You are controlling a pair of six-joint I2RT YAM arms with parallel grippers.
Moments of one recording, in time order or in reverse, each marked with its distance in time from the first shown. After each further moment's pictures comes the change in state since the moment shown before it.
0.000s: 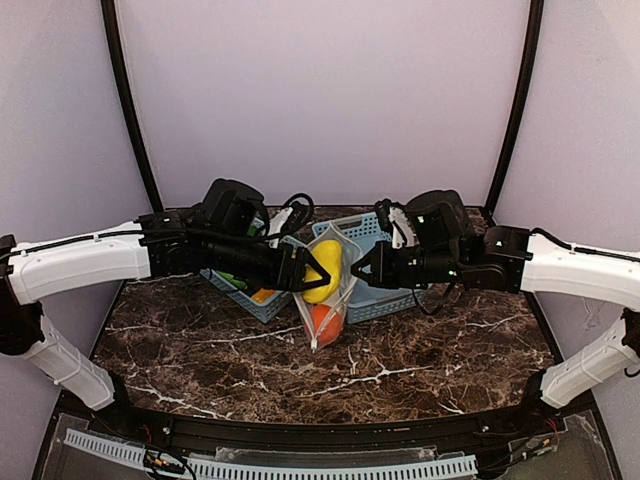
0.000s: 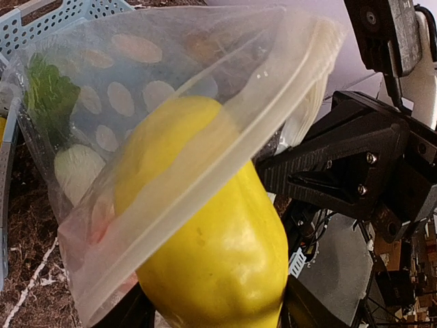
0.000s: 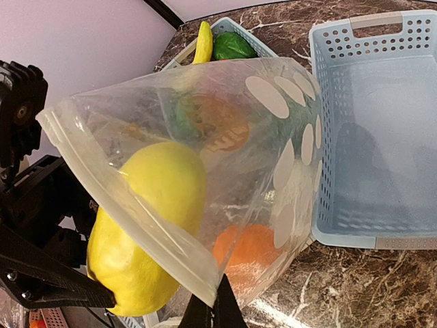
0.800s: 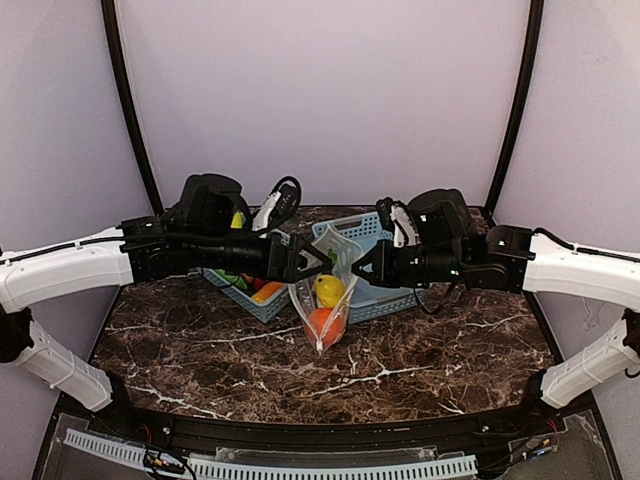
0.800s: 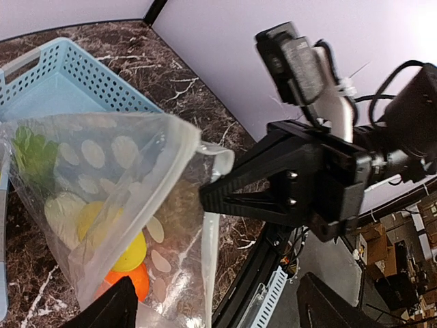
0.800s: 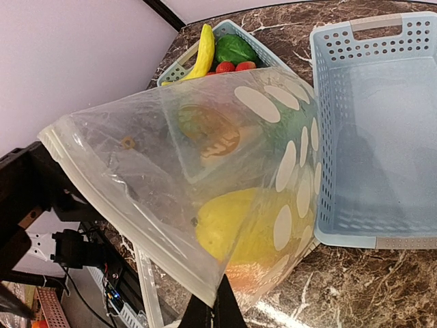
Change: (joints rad) left arm 0.000 -0.063 -0.052 0.148 0.006 0.006; right arm 0.000 -0.010 0.000 0.000 0.001 0.003
